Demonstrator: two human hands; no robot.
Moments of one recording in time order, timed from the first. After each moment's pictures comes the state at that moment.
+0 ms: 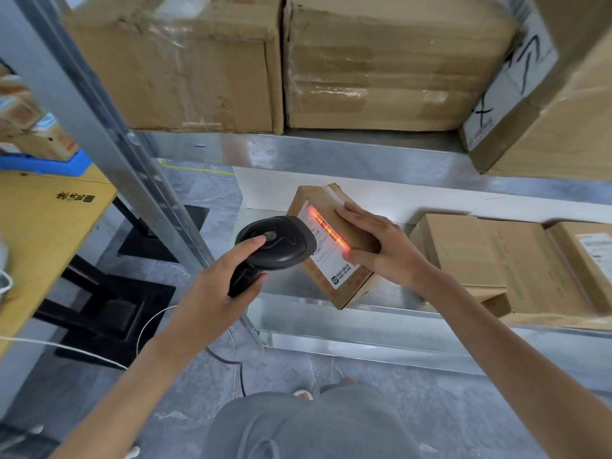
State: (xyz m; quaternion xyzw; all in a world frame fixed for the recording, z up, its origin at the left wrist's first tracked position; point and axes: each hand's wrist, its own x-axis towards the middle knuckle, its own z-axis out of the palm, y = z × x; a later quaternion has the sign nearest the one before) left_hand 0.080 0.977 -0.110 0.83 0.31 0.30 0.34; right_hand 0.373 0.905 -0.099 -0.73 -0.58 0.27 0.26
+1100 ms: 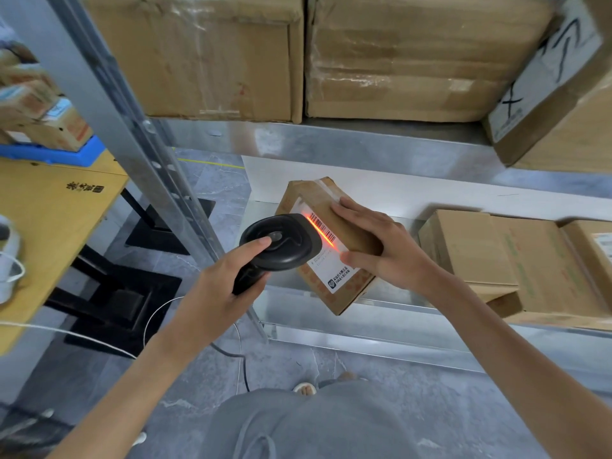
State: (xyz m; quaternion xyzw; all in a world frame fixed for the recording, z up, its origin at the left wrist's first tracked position) left_hand 0.067 0.980 -0.123 0.85 0.29 0.32 0.31; right_hand 0.347 0.899 -0.082 -0.70 -0.60 0.28 0.27
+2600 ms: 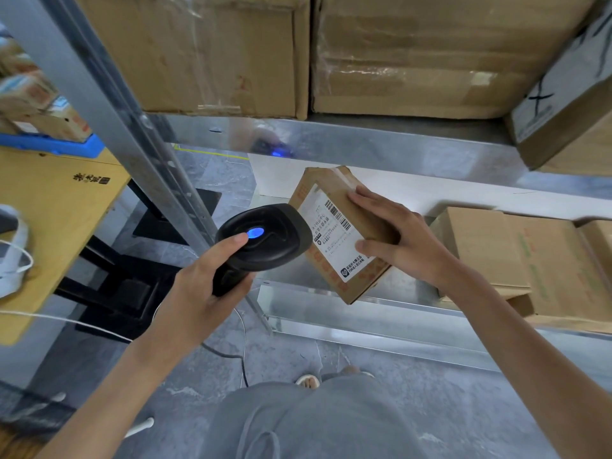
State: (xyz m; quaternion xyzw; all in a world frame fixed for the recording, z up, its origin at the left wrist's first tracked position) left_hand 0.054 0.976 -0.105 0.85 0.29 0.36 0.26; right_hand 0.362 0.906 -0.077 -0.69 -0.58 0.29 0.31
